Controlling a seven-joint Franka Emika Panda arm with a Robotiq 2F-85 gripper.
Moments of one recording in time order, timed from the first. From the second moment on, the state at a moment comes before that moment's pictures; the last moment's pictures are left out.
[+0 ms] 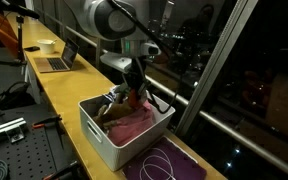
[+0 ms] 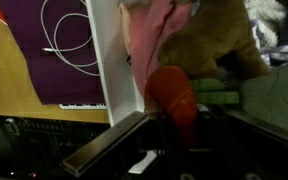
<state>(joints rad) -0.01 0.13 -0.10 -2.19 -0.19 2.52 -0.07</state>
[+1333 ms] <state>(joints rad) 0.00 -0.08 -0.04 -2.67 -0.09 2.91 -0.20</state>
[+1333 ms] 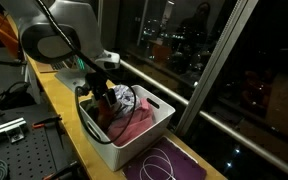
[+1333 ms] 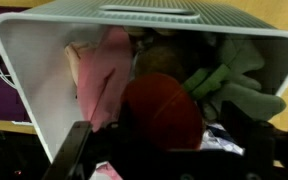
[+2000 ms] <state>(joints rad) -0.01 -0.46 -0.04 -2.70 -0.08 2.62 -0.14</state>
